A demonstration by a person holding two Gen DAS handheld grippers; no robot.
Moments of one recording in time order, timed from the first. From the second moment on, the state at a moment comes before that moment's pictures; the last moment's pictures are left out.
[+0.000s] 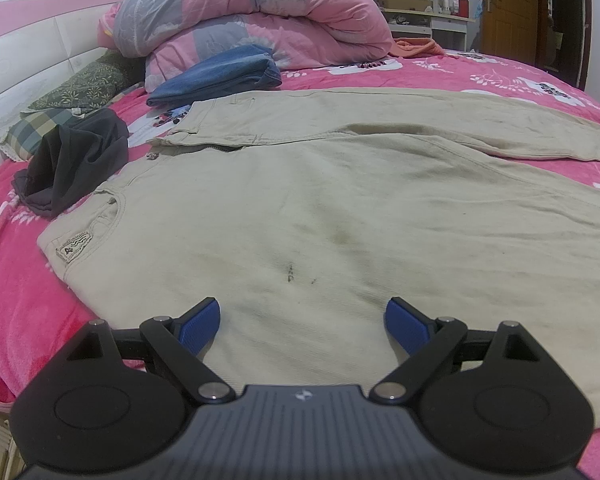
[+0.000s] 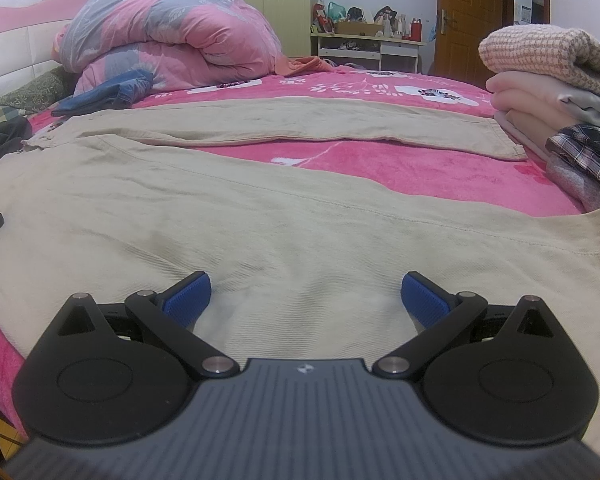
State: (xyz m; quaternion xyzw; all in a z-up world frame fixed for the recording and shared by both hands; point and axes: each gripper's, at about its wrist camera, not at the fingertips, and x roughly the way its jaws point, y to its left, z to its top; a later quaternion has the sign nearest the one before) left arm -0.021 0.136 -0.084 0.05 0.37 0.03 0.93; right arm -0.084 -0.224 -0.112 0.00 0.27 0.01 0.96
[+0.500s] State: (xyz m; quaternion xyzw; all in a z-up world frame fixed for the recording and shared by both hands) left arm -0.021 0.136 -0.084 0.05 0.37 0.03 0.93; right arm -0.084 -0.223 -0.113 0.00 0.27 0.01 0.96
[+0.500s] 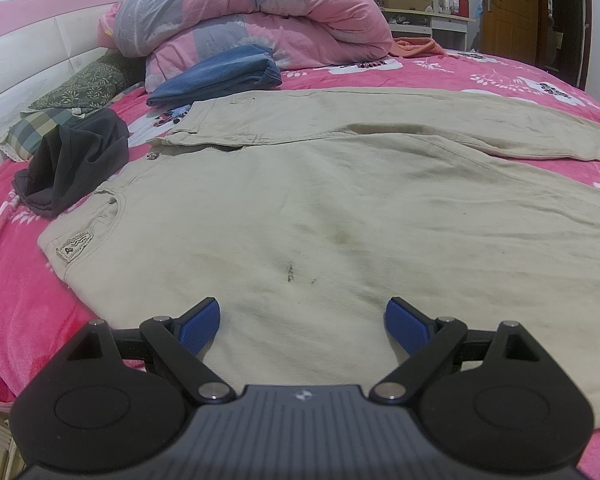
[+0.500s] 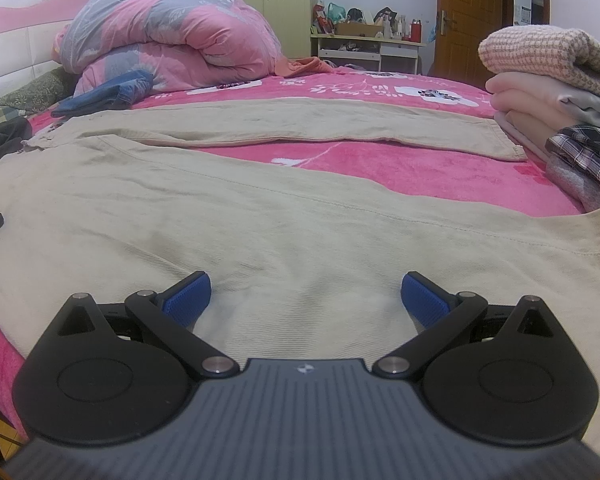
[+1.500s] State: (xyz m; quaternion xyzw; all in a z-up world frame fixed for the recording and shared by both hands) left arm -0.036 0.132 -0.082 0.05 0.37 0.04 0.93; right arm -0.097 -0.217 -0.112 0.01 0.27 -0.01 0.96
